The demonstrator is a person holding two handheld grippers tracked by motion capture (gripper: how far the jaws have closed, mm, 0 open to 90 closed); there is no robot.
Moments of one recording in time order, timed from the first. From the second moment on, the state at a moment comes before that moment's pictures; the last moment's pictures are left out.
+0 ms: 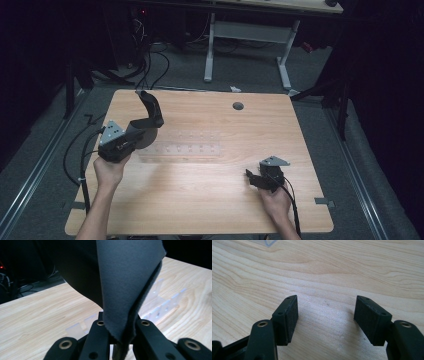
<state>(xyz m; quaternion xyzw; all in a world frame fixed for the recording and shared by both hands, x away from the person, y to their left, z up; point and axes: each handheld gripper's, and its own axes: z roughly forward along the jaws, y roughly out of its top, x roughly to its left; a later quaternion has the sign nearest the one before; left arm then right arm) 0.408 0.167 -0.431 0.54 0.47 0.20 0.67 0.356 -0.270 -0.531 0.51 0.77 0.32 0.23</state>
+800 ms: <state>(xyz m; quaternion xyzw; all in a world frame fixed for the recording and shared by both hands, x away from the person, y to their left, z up) 0.419 0.178 -0.443 0.53 0.50 0.23 0.65 0.356 -0.270 -0.531 0.51 0.77 0.32 0.23</state>
